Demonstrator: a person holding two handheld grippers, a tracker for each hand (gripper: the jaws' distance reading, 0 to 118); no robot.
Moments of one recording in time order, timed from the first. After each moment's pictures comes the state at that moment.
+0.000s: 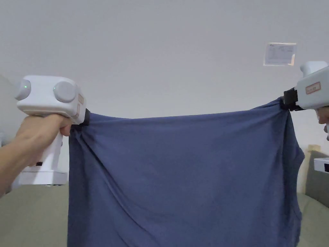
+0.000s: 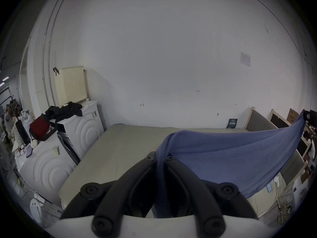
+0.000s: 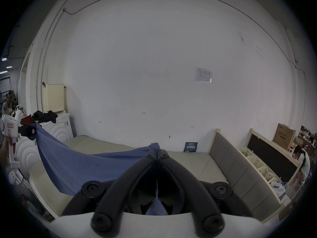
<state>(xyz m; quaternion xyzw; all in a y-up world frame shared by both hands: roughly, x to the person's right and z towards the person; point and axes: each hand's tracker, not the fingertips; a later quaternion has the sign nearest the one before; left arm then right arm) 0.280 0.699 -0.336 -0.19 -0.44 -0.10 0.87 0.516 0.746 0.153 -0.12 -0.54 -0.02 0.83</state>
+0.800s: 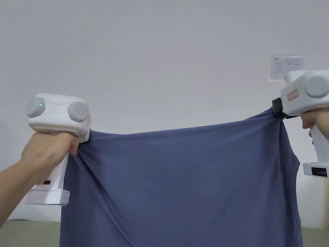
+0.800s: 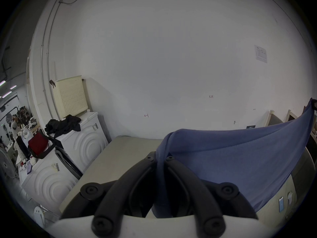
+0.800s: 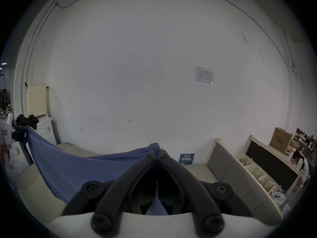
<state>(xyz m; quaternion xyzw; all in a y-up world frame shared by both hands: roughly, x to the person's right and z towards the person) 0.498 0.703 -0.401 -0.16 -0.40 -0.12 0.90 0.712 0.763 0.050 -0.11 -0.58 -0.01 0.81</state>
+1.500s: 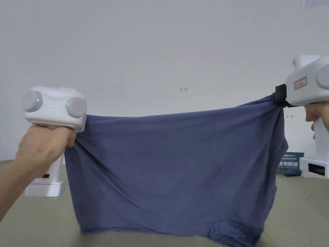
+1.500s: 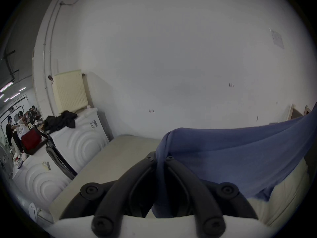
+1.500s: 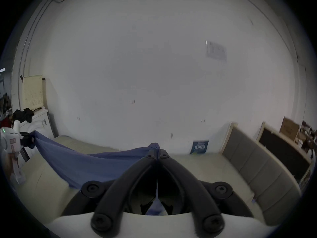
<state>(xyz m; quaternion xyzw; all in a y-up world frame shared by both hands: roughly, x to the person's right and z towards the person) 0.601 0.510 -0.471 -0.19 -0.36 -0.16 0.90 0.791 0.585 -0.017 -0.15 -0.56 -0.07 0.81</state>
